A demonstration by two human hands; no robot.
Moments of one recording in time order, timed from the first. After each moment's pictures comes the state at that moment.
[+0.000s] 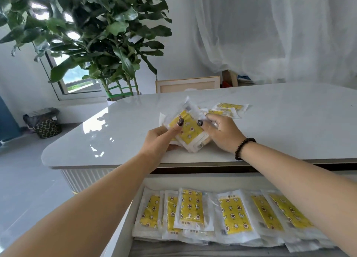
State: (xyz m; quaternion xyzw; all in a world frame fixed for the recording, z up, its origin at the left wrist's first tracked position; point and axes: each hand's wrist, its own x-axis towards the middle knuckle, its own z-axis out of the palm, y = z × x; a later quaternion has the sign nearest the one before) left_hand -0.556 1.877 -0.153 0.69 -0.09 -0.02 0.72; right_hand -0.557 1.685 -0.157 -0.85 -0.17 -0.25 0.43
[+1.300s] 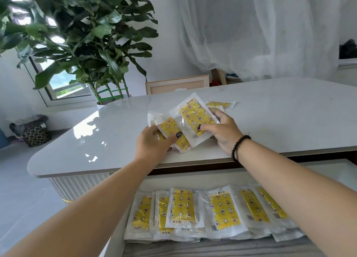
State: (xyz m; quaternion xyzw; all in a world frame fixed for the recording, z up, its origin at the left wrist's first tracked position) left_hand -0.550 1.864 -0.167 0.80 -0.11 0.12 0.58; right_hand -0.569 1.671 -0.156 -0.64 0.00 -0.15 0.75
